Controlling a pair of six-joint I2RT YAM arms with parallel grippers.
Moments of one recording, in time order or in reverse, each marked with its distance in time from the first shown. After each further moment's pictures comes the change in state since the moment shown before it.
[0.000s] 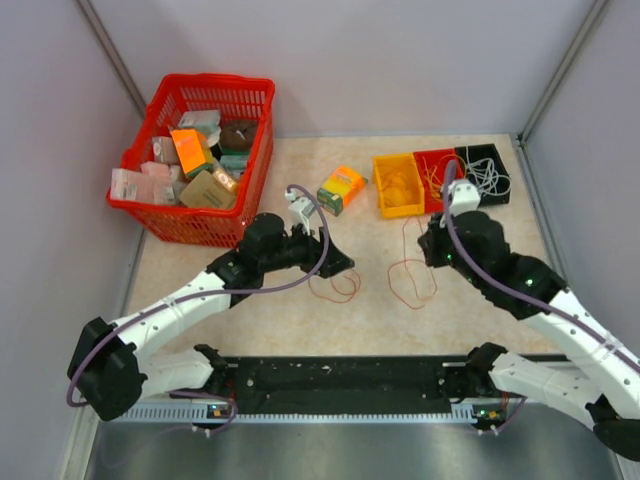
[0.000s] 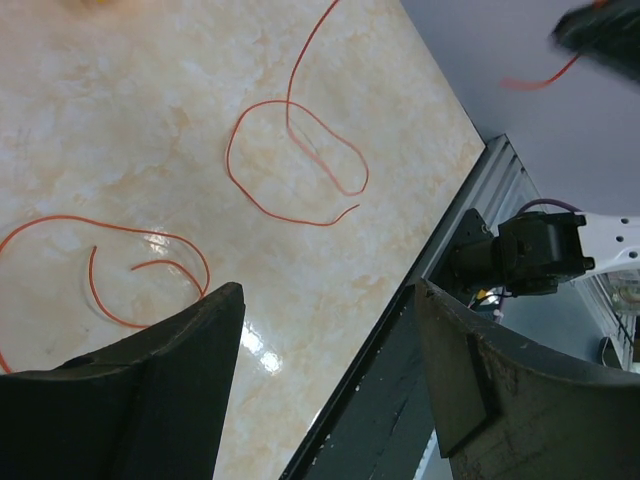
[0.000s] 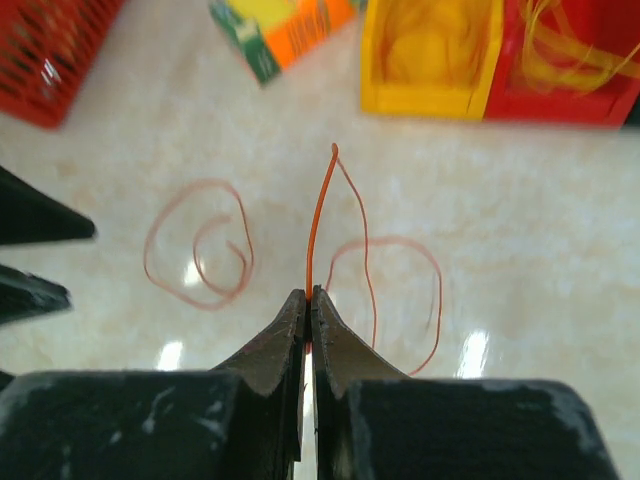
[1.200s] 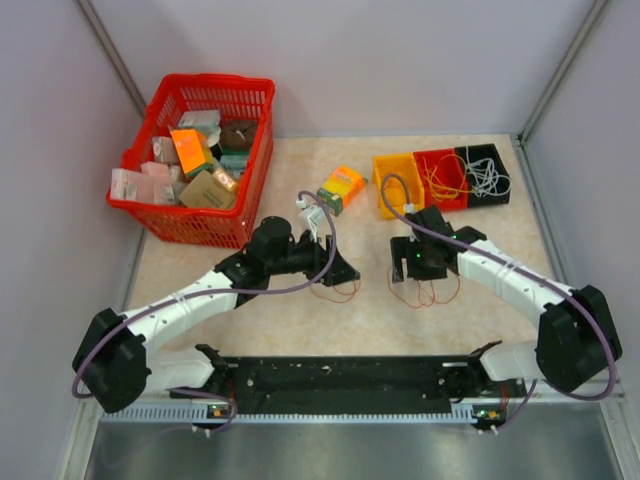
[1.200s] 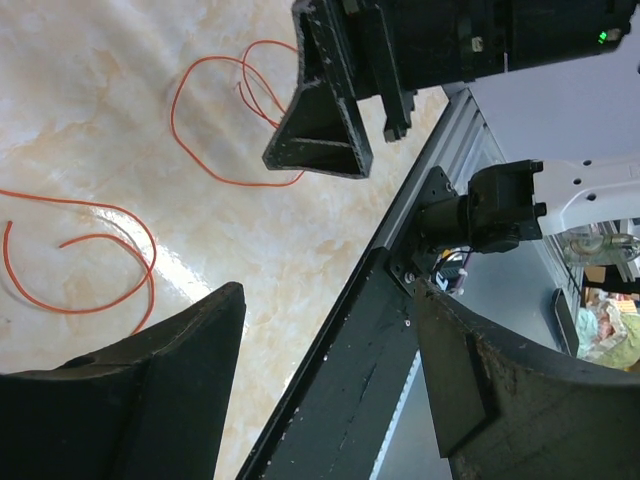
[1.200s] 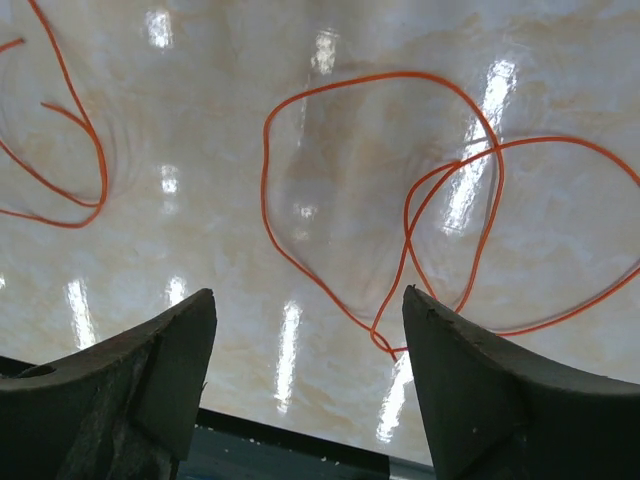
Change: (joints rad) left arm -0.022 0.047 -0.024 0.039 0.109 -0.052; right arm -0.230 0.463 -0.254 0.000 -0.380 0.075
